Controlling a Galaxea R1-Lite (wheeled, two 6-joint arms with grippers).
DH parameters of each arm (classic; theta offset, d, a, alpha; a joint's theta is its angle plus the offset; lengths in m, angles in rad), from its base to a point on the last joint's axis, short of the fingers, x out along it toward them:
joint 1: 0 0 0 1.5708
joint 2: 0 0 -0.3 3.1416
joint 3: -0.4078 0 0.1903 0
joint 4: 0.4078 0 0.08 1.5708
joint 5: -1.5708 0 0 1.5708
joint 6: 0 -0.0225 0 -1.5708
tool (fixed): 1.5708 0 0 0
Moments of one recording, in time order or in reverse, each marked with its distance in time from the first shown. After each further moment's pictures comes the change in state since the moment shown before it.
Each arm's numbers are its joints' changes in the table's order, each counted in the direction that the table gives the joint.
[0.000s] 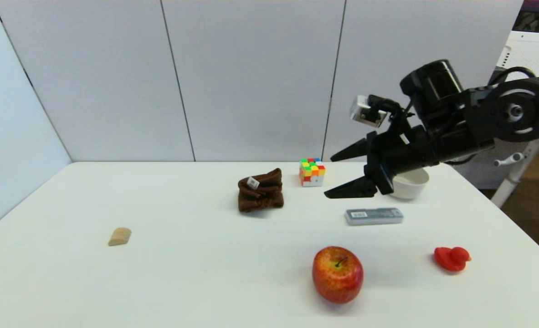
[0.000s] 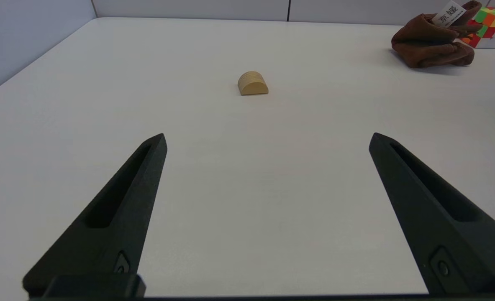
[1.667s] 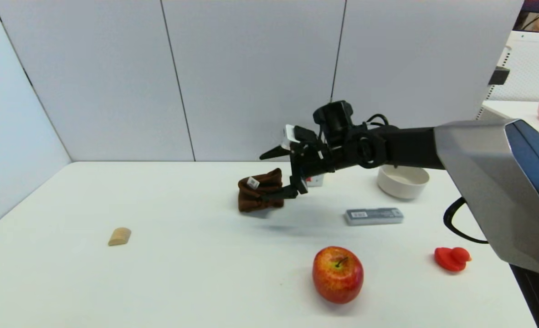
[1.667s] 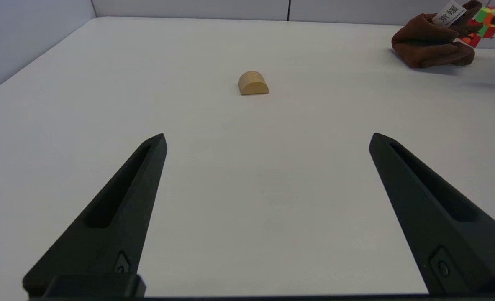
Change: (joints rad) left arm 0.000 0.000 0.000 0.000 0.000 0.000; right arm 0.111 -0.505 -0.417 -0.273 0.214 0.234
